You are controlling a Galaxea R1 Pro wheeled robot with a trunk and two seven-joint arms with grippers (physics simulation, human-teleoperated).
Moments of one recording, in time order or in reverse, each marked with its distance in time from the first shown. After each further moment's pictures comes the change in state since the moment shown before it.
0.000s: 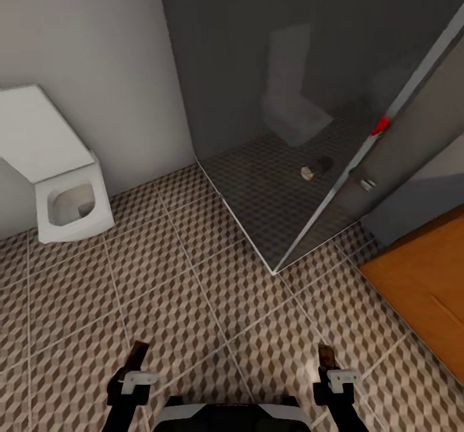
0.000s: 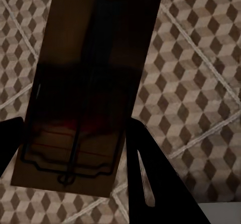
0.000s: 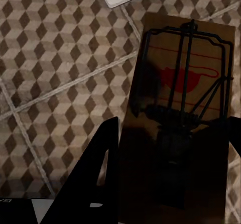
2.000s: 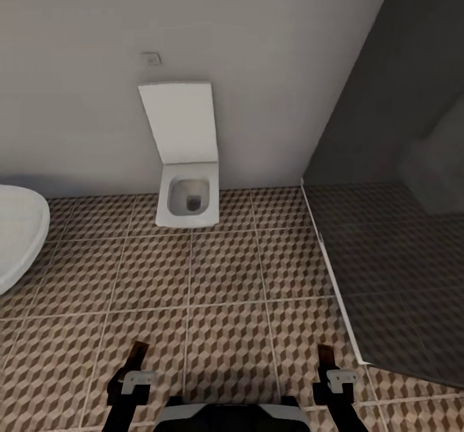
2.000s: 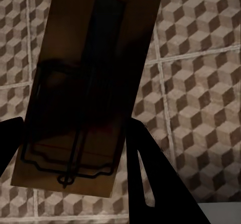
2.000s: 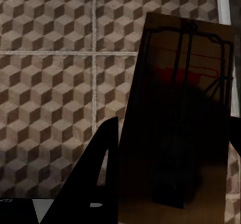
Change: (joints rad) left arm 0.000 0.000 0.000 0.000 0.000 0.000 0.000; right arm 0.000 0.002 0.000 0.000 0.001 0.000 0.000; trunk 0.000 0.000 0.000
